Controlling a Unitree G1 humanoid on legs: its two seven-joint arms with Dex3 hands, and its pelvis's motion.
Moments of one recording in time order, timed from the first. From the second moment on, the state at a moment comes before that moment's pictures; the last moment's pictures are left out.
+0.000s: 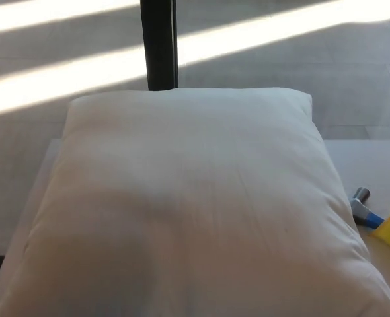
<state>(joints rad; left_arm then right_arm) 0.01 0.54 0.58 1.18 -0.16 -0.04 -0.10 0.05 -0.53 -0.56 0.83 0.12 0.04 0.09</state>
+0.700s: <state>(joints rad) -0.03 0.57 0.70 1.26 -0.27 -0.04 -0.14 -0.36 -0.71 -0.99 0.83 0.37 0.25 -0.13</state>
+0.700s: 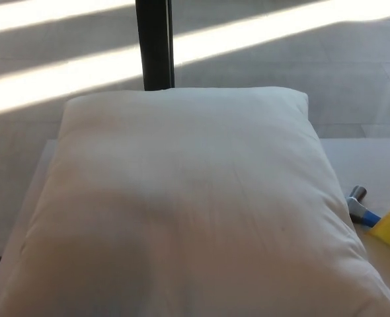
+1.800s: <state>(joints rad) -0.04 0.57 0.67 1.27 -0.30 -0.04 -0.15 -0.29 -0.83 -0.04 0.31 0.08 0.23 0.04</state>
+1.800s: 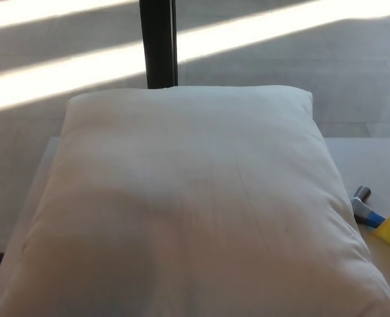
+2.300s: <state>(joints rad) -0.03 0.57 0.65 1.27 -0.30 -0.04 -0.15 -0.30 -0.86 0.22 0.45 -0.12 0.12 0.06</state>
